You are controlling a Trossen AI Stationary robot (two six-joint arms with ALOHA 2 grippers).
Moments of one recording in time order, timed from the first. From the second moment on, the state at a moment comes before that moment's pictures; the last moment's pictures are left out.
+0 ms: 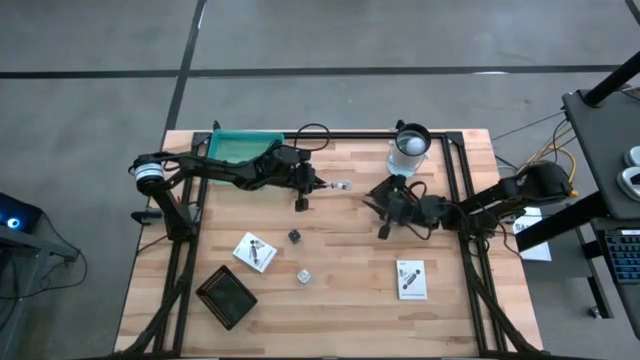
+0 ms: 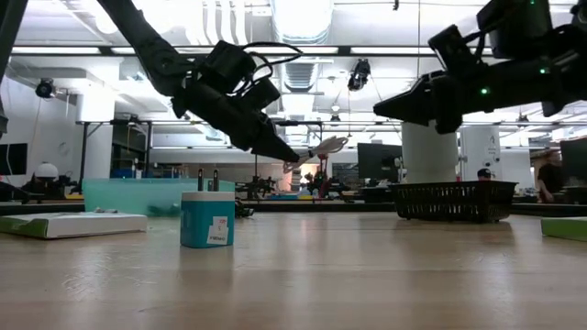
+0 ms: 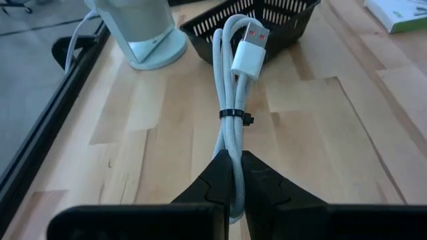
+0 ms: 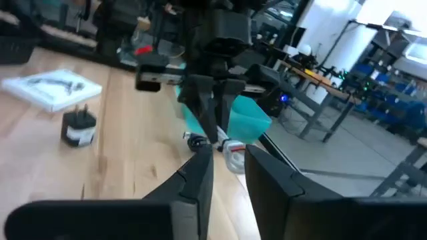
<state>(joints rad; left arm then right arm) 0.37 1.67 0.84 0.35 0.24 0.35 0.05 1.38 0.22 1.08 0.41 -0.34</state>
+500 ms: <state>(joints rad) 0.34 1.68 0.84 0.45 0.31 0.35 0.05 1.45 0.31 1.02 0.41 -0.35</state>
